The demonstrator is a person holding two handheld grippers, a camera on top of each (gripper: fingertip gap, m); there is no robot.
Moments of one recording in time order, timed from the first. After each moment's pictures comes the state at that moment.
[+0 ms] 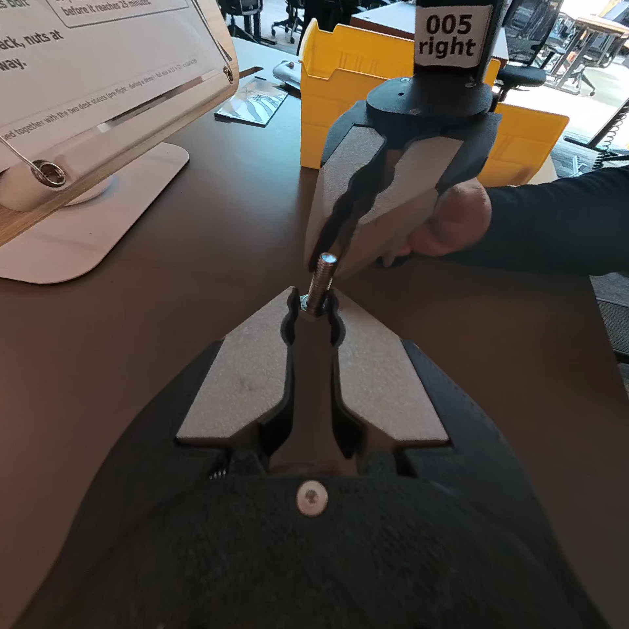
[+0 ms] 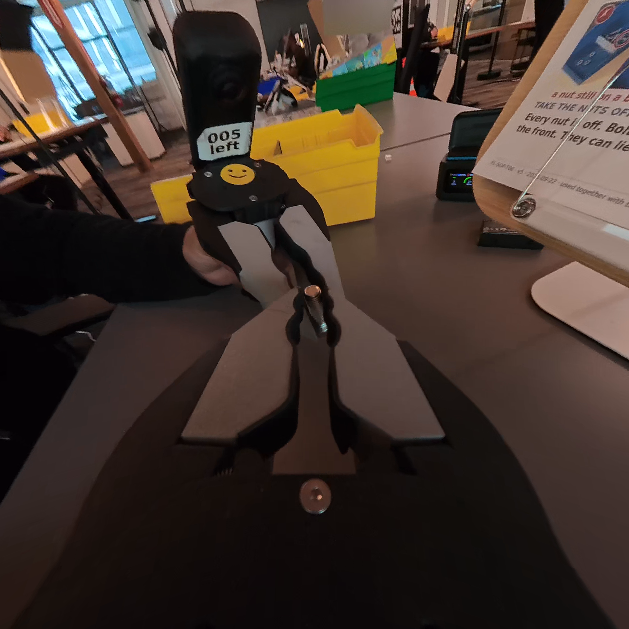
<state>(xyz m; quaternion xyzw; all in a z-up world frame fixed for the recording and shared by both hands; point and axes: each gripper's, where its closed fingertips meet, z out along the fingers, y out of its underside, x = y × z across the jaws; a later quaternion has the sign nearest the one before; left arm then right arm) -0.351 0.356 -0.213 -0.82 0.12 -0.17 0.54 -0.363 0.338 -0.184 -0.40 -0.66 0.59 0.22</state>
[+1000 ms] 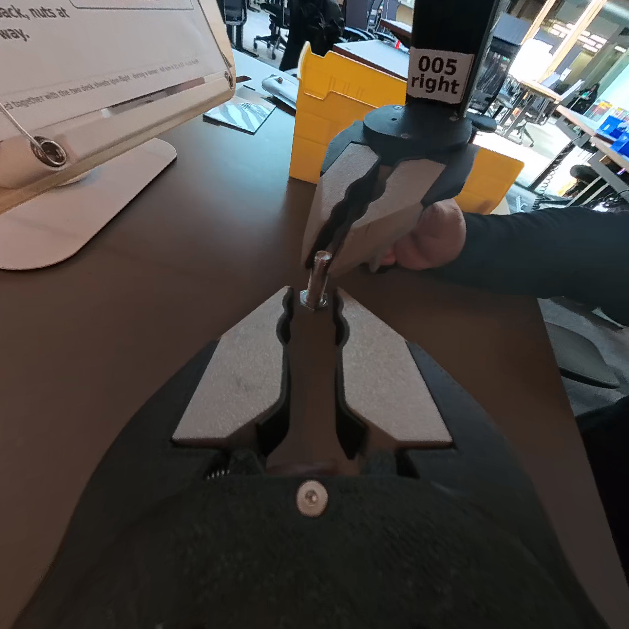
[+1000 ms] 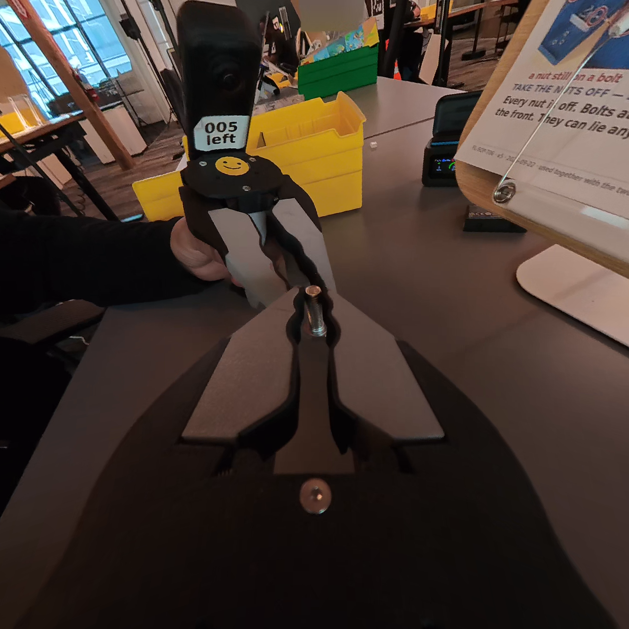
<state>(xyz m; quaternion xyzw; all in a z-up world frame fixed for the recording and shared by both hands) -0.353 0.354 -0.206 -0.81 0.09 -0.23 0.54 -0.365 0.346 -0.187 -0.43 -0.66 0.58 0.22</state>
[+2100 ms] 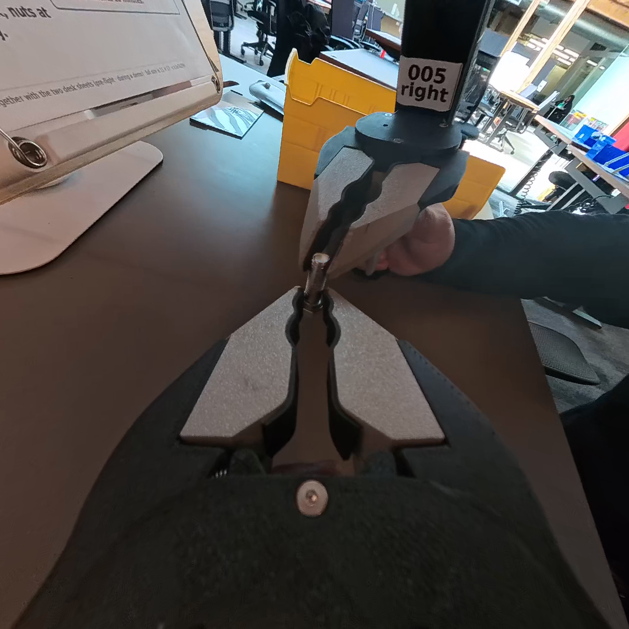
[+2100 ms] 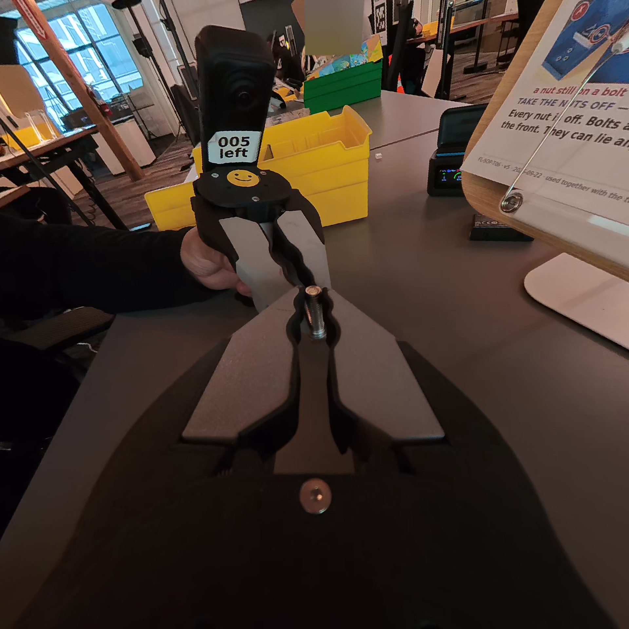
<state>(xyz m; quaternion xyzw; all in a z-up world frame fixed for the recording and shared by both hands) -0.347 0.353 -0.204 -0.80 0.10 -0.25 0.54 -0.363 0.341 -0.181 -0.42 -0.65 0.59 0.22</state>
